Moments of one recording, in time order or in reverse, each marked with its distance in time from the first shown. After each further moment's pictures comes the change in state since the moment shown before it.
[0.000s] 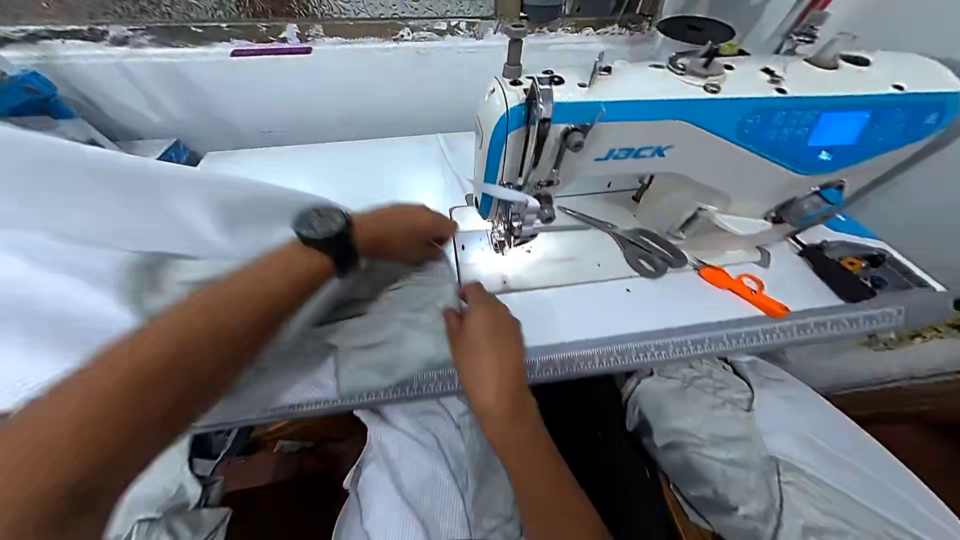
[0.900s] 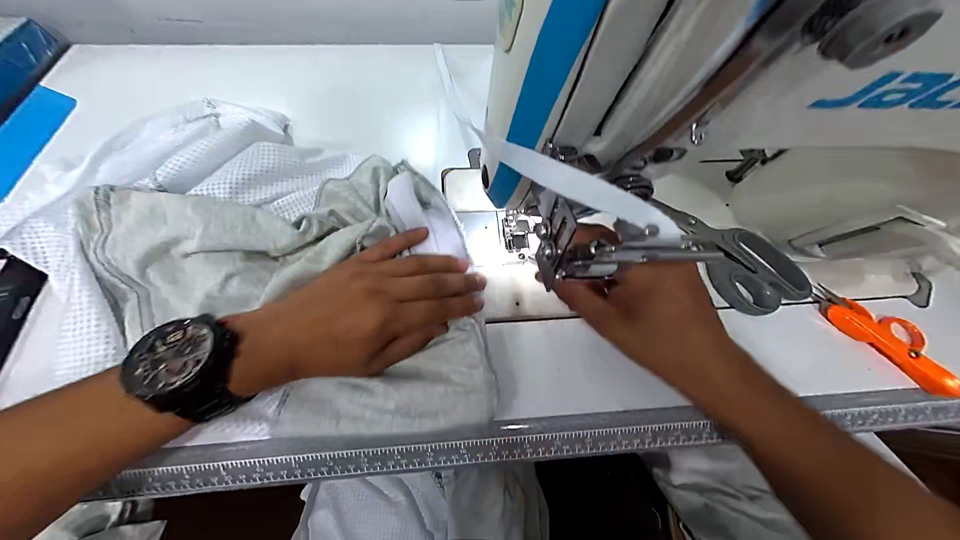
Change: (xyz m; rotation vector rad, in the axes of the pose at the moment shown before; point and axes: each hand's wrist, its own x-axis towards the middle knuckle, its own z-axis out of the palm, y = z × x) left_hand -0.032 0.034 0.085 0.017 0.347 0.221; right_hand 0.108 0.122 -0.070 -0.052 -0.020 -0.580
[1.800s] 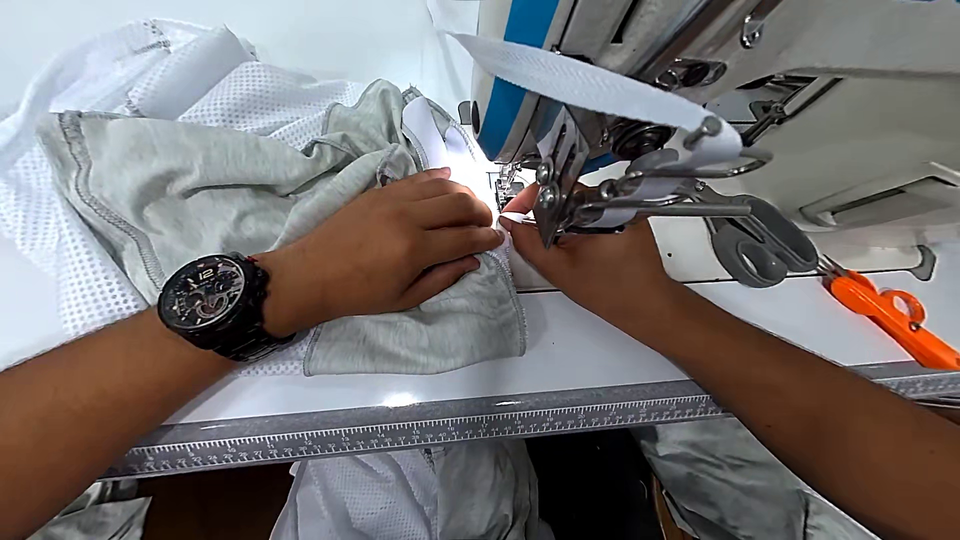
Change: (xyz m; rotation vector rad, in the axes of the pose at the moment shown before) left_hand 0.040 -0.012 0.009 0.025 0.176 0.036; right_hand 0.024 0.010 0.040 0.012 0.002 -0.010
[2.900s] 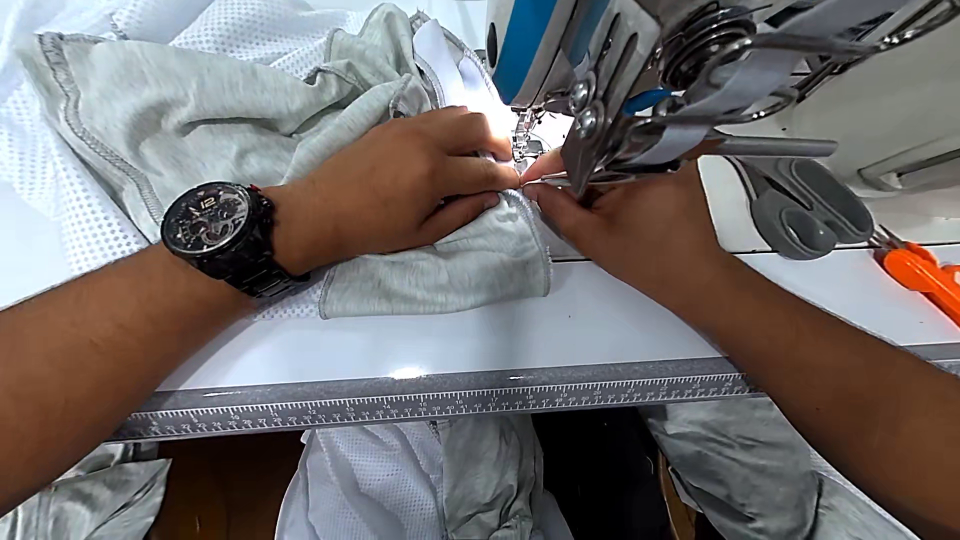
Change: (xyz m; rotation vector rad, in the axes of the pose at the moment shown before) left_hand 0.012 -0.015 0.003 -0.031 -0.013 -0.008; right_hand -0.003 0.005 -0.009 -0.031 0.016 -0.104
